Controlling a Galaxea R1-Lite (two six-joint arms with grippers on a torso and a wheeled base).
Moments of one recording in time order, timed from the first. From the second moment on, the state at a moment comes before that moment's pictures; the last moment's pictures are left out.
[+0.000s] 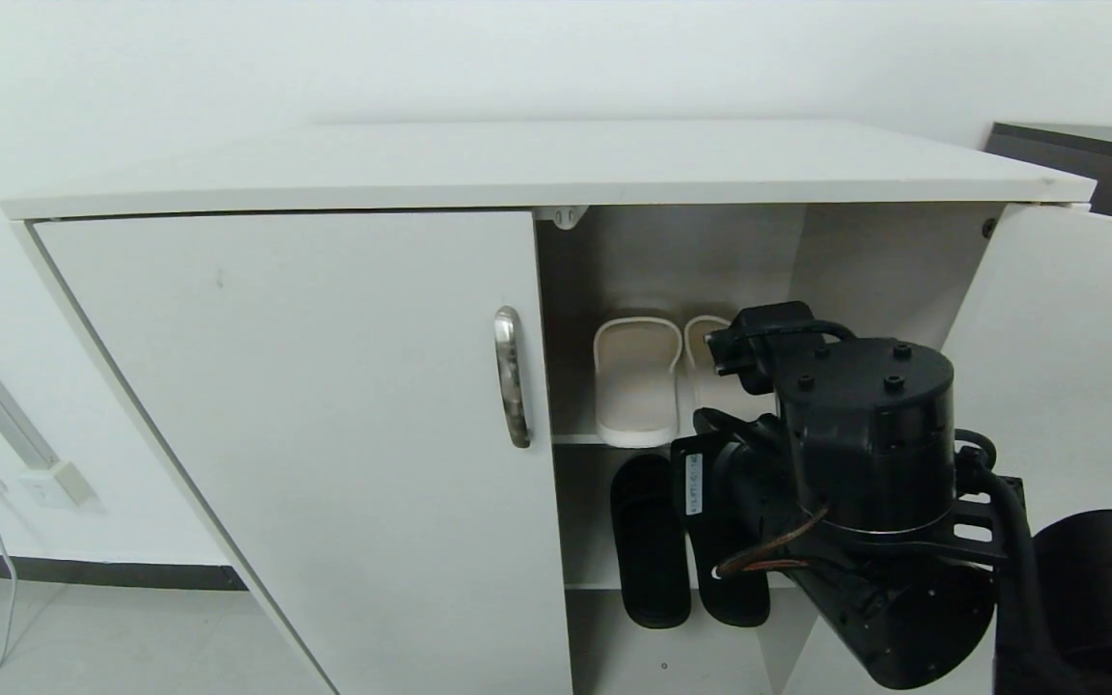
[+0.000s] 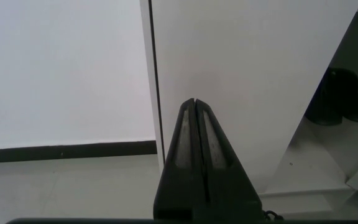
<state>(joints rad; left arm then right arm) 0.00 0.00 0.00 0.00 -0.02 0.02 0.99 1.72 -0.94 -0.53 -0.75 0.19</state>
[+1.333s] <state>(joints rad) 0.00 0.00 0.00 0.00 -0.02 0.02 1.00 1.74 -0.88 -0.60 -0.74 0.18</state>
